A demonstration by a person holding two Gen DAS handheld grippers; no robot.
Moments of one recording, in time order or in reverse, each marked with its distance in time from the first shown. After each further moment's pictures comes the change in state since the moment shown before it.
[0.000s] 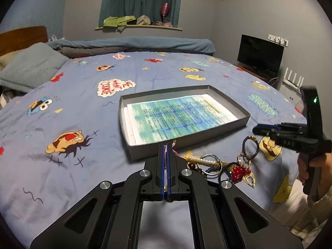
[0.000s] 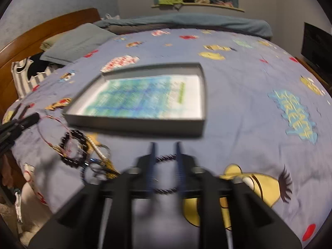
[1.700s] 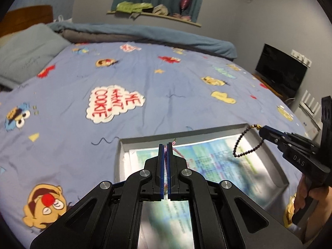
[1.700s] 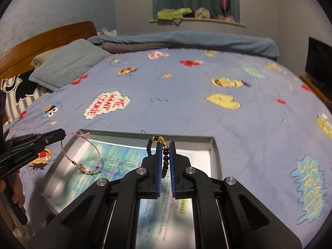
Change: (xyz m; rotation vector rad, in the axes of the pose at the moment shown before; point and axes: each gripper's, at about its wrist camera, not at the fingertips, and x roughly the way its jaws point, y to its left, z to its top) left arm 0.142 0.053 0.107 -0.151 0.069 0.020; right arm 0.092 0.000 0.143 -0.003 -0.104 -0.013
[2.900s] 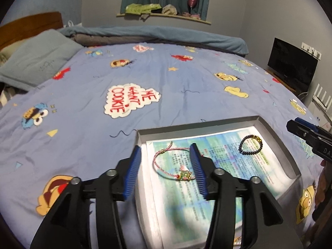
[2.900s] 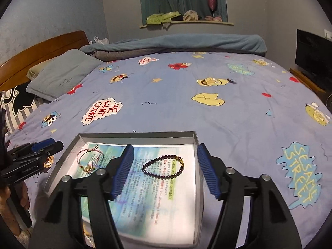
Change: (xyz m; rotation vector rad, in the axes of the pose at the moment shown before) left arm -0.024 -0.008 -0.013 0.047 -0.014 0.132; right arm -0.045 -0.014 -0.010 0.052 -0.050 -0.025
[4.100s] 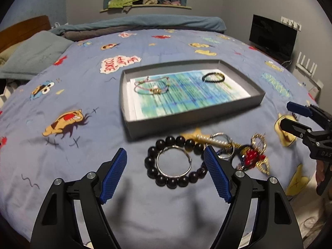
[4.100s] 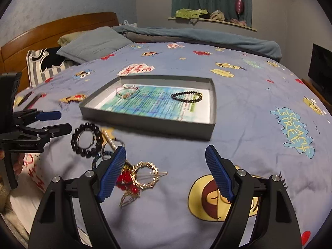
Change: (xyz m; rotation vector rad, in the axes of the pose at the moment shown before) left arm -0.089 -0.030 -0.125 0.115 0.094 -0.054; right arm -0.098 0.024 -0.131 -0.177 0.056 0.095
